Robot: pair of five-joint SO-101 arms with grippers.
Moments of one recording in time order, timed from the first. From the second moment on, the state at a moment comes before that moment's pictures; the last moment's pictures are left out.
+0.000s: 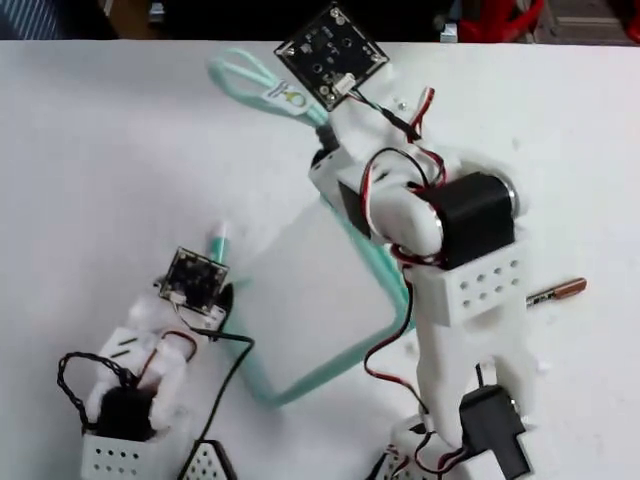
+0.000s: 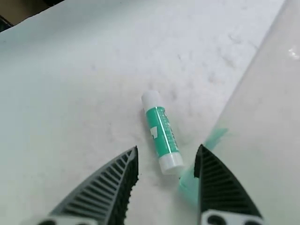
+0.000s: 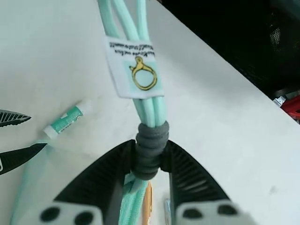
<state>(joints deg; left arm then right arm) 0.0 -103.7 90.7 61.0 -18.8 -28.0 -10.9 -36.7 98.5 23.1</state>
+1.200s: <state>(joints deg) -5.5 -104.5 68.5 72.0 -34.4 -32.7 -11.7 -35.5 98.5 18.0</state>
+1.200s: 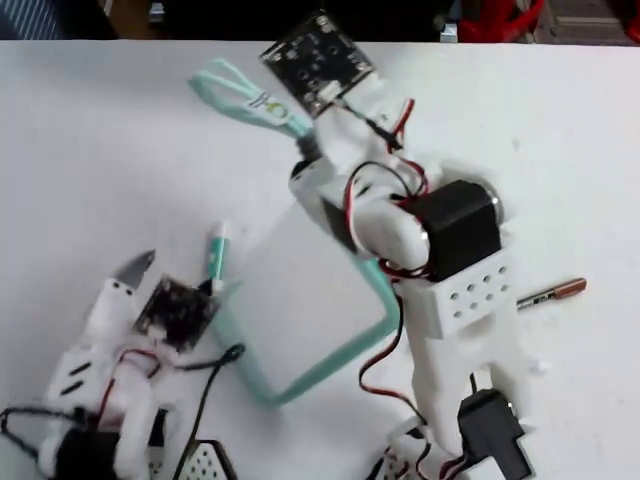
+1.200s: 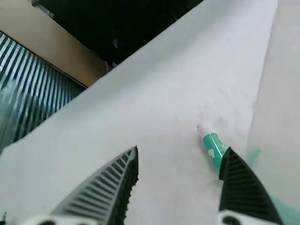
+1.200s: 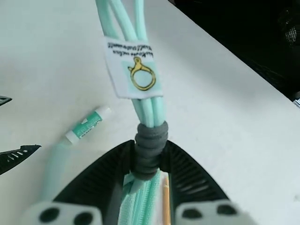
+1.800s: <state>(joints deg) 10.8 -98.1 37.3 90.9 -27.8 -42.1 -13.3 -50.3 98.5 18.0</state>
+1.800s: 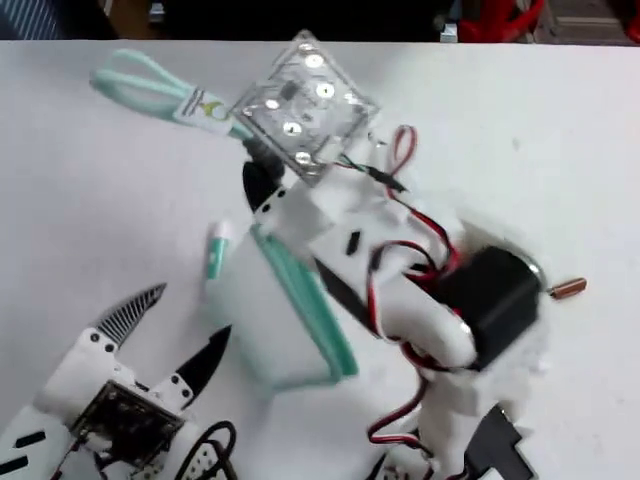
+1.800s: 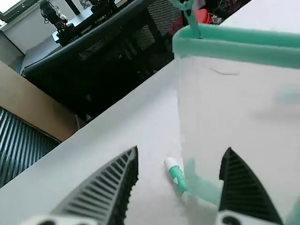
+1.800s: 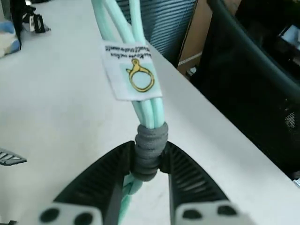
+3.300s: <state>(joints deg) 12.4 -98.1 34.1 101.9 -44.1 -51.7 -41.2 -22.2 98.5 13.5</state>
